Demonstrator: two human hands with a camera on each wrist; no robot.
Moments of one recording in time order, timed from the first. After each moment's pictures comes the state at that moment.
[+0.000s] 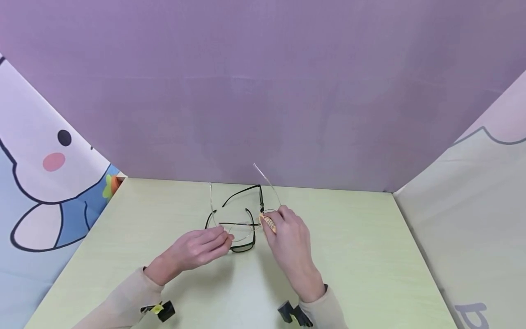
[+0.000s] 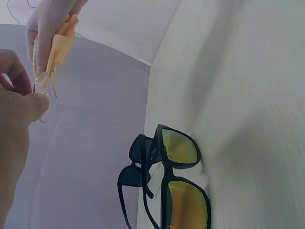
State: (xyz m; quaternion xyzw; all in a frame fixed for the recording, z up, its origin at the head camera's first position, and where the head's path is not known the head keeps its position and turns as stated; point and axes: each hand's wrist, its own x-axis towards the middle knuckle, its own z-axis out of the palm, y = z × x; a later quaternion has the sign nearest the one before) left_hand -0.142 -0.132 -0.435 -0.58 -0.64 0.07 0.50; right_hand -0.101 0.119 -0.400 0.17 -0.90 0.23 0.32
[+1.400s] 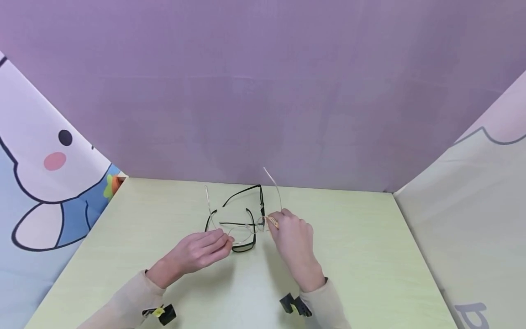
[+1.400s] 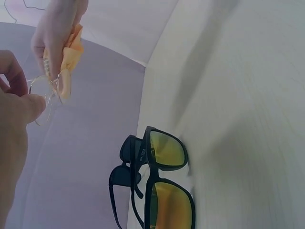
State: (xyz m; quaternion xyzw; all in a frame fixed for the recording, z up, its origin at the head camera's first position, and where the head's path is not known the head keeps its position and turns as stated) left_hand -0.140 -0.128 -0.444 -0.57 -0.64 0.08 0.52; right_hand -0.113 0.129 -0.406 0.13 -0.95 0.18 0.22
